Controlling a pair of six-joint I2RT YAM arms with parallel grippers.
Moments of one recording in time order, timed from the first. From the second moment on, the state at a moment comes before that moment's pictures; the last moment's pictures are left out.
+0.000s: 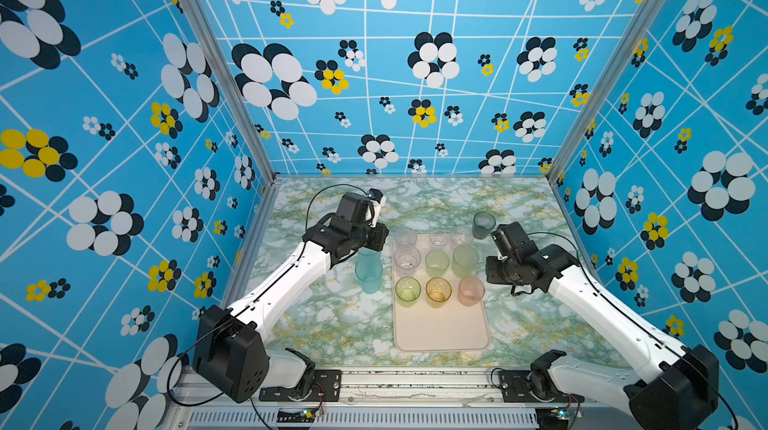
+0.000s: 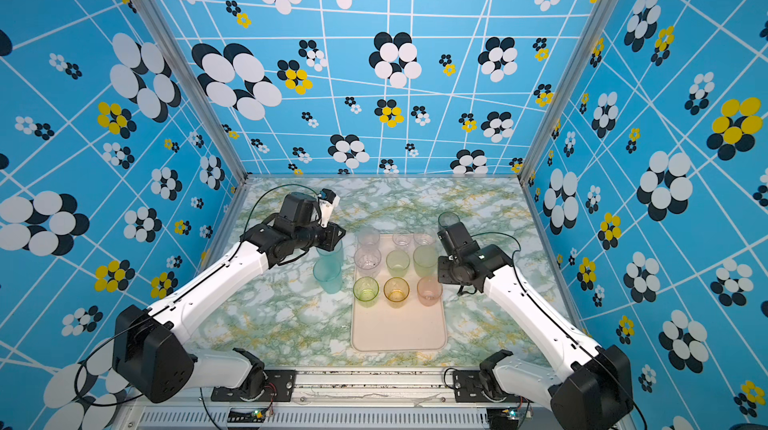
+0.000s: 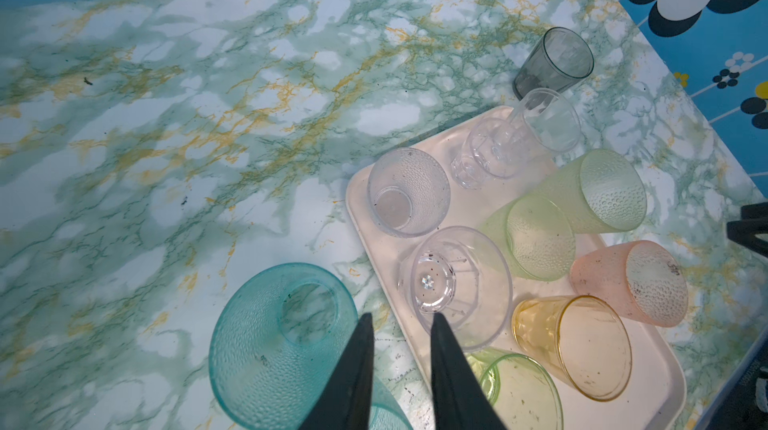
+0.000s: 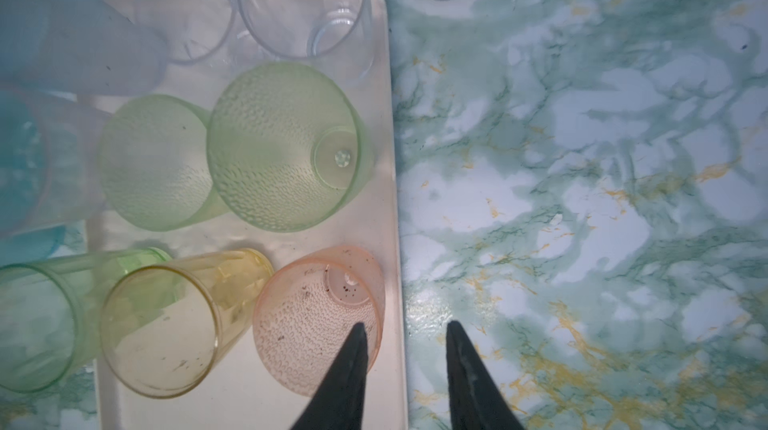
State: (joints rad) left arm -0.47 1.37 1.15 -0.50 0.17 -0.16; right arm 0.45 1.15 1.01 -0.96 0.19 0.44
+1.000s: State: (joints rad) left arm -0.39 1.29 1.11 -0.48 0.14 -0.16; right arm 0.05 1.88 1.59 -0.85 -0.03 0.29
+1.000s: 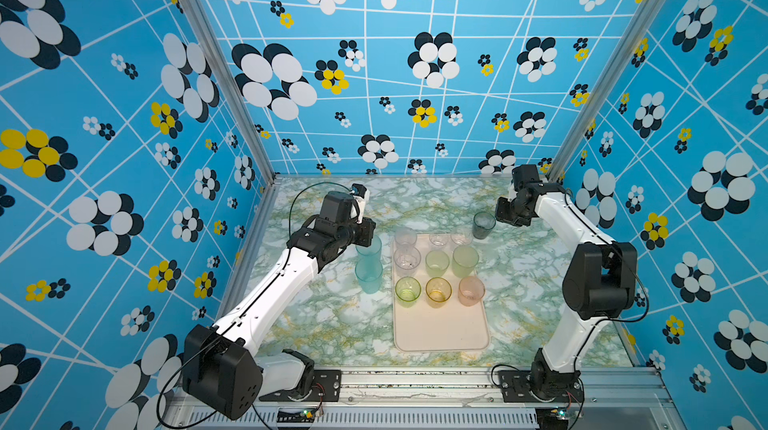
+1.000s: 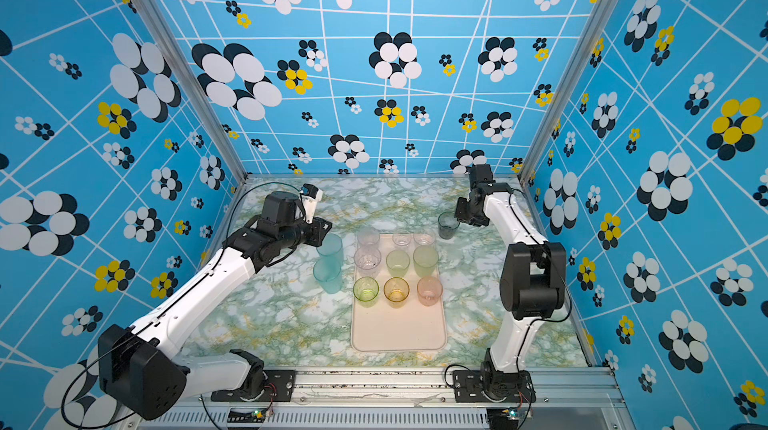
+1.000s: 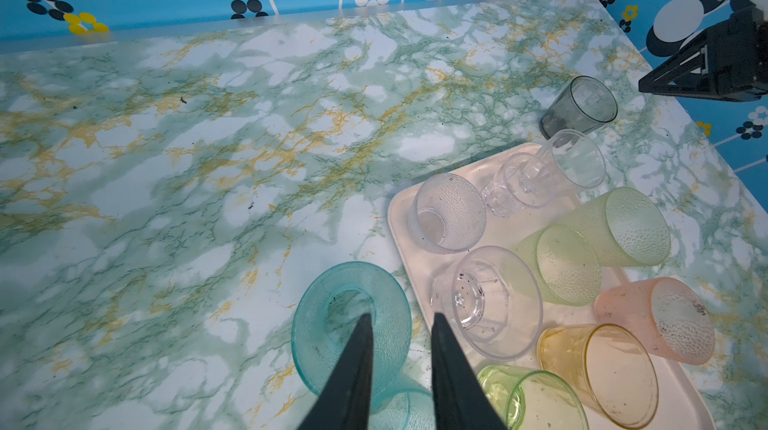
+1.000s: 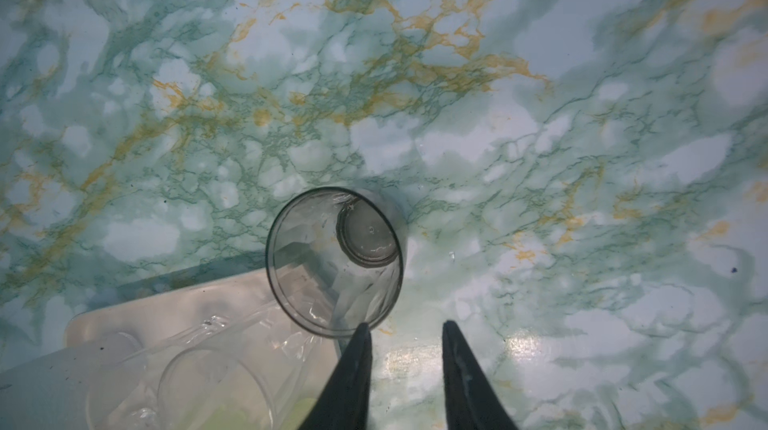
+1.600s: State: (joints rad) left arm -0.37 1.29 1.11 -0.48 0.14 -0.16; right arm 0.05 2.00 1.67 -0.87 -0.03 0.27
